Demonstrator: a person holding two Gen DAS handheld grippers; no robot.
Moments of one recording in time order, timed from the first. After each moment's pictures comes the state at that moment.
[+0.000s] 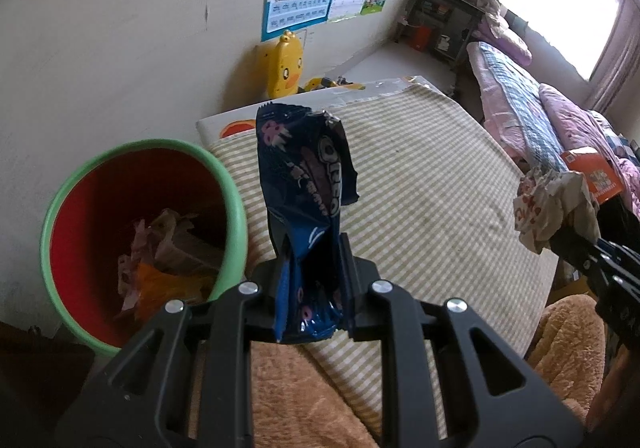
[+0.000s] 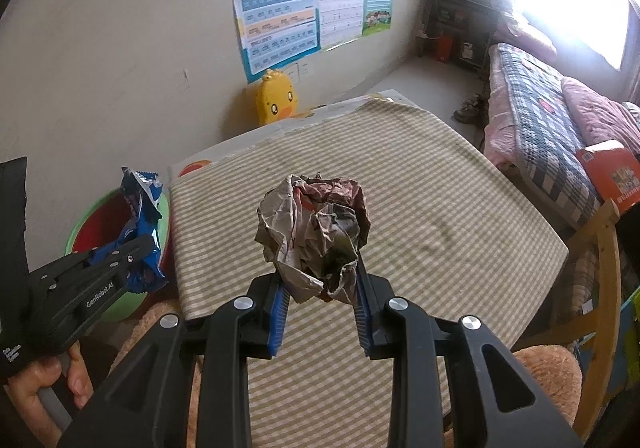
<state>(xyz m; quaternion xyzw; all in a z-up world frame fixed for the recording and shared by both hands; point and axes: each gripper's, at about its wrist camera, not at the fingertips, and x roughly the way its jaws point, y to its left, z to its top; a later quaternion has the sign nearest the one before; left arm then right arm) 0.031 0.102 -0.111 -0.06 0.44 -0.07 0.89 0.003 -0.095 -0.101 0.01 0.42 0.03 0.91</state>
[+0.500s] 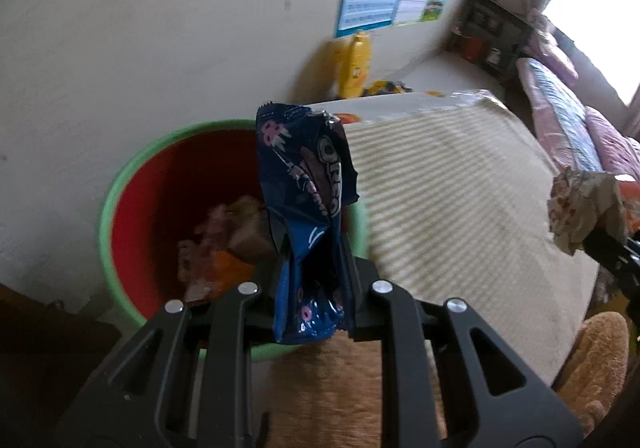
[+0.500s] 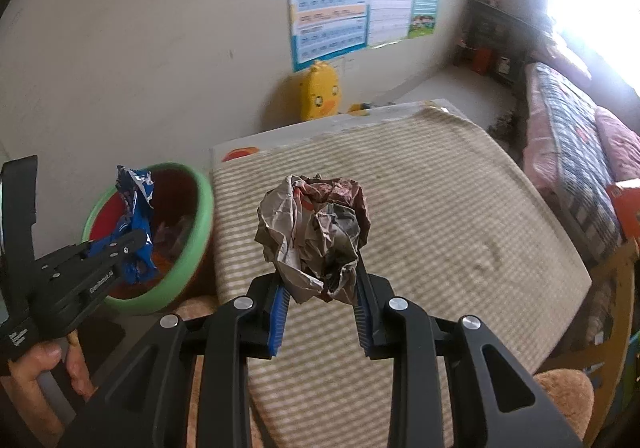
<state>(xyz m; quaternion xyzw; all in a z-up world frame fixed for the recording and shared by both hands) 0.026 0.183 -0.128 -0.07 0.45 0.02 0.89 0.019 -0.034 -0.106 -0.03 0.43 0.09 0.90</state>
